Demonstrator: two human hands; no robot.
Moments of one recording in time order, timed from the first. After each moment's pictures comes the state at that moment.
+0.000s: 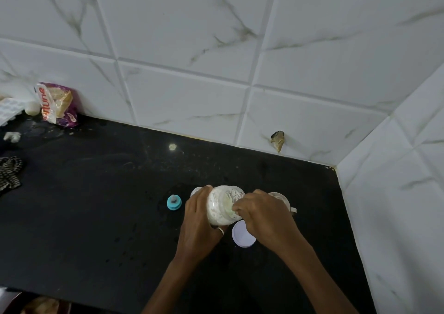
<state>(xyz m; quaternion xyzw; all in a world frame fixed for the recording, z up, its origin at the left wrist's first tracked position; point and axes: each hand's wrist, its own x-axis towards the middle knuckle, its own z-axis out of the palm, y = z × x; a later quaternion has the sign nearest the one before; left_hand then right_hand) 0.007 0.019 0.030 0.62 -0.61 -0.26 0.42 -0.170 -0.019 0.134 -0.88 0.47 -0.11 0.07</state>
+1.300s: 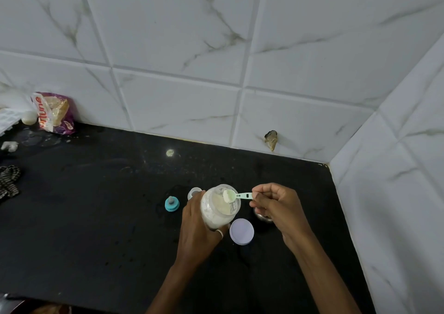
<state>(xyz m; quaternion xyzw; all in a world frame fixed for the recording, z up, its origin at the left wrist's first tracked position) 0.003 0.021 0.041 0.58 -0.62 -0.27 0.45 -0.195 -0.007 0.153 -0.44 0.62 -0.39 0.52</state>
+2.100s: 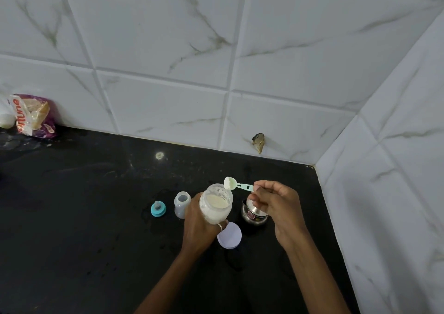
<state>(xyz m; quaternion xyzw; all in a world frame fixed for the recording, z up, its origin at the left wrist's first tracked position) -0.032 -0.014 0.024 0.59 -0.61 -0.31 0.44 -0.211 -0.015 0.164 -0.33 0.62 -0.48 0.53</state>
